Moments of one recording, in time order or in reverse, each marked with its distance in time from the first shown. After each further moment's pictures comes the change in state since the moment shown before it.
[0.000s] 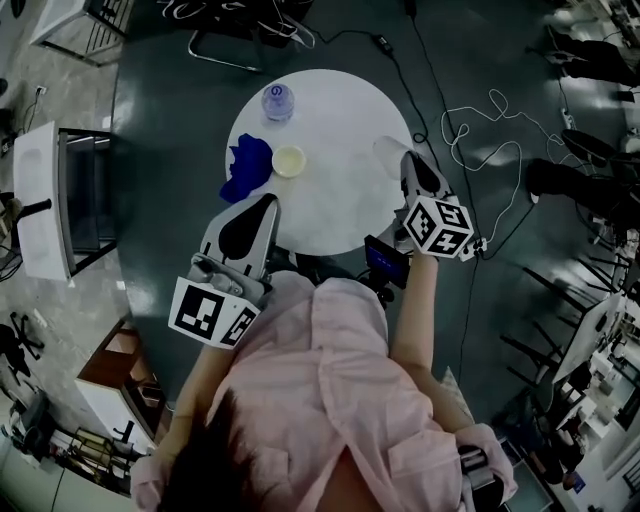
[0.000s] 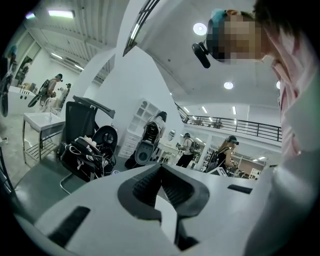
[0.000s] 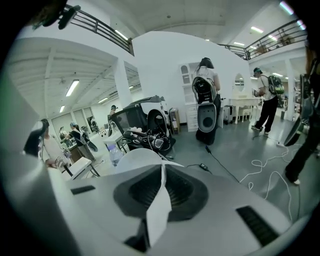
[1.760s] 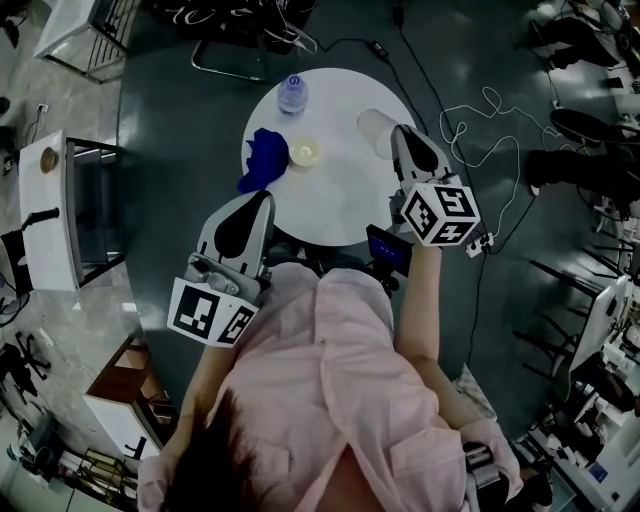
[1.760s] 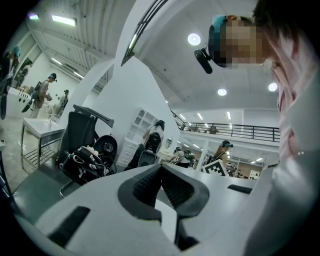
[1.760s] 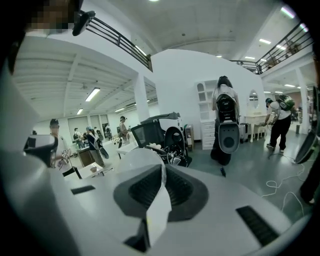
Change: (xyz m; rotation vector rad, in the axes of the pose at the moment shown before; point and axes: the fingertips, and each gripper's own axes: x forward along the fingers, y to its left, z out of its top) left arm -0.062 0.009 0.020 0.029 -0.096 -0.034; right arm -0.029 0.102 0.059 -0.120 -0.185 0.118
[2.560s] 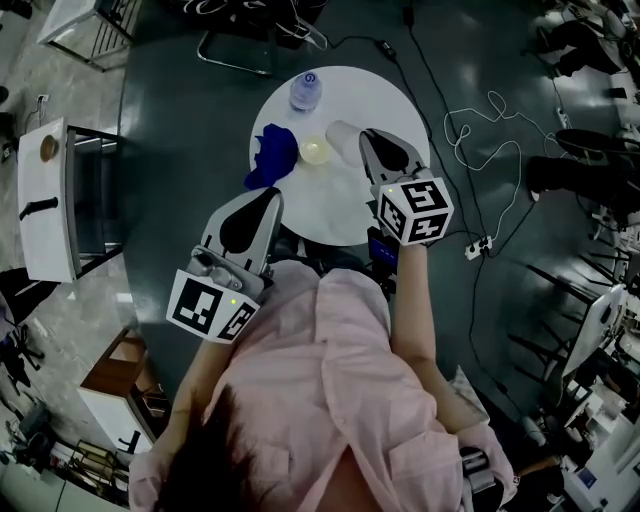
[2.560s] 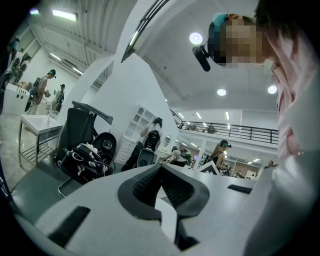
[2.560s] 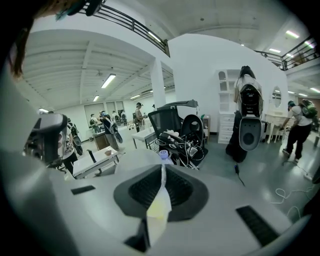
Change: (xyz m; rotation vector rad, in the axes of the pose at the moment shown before) left arm -0.002 0.011 -0.002 -0.015 0.024 -0.029; right arm 0.039 0.070 -0.035 -0.127 0.152 0.160
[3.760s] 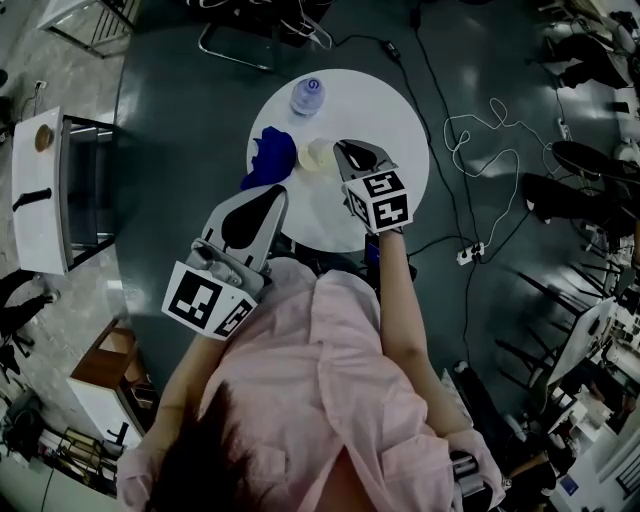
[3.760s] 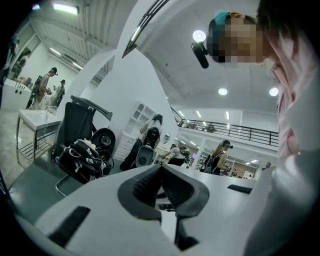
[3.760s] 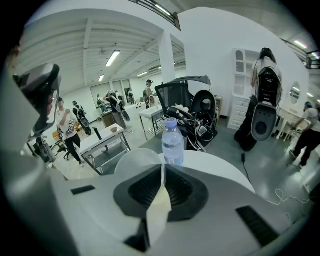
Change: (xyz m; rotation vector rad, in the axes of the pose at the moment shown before) left arm 0.026 0.009 -0.004 -0.022 0.035 -0.019; right arm 0.062 0.010 -0.069 -0.081 0.261 0.087
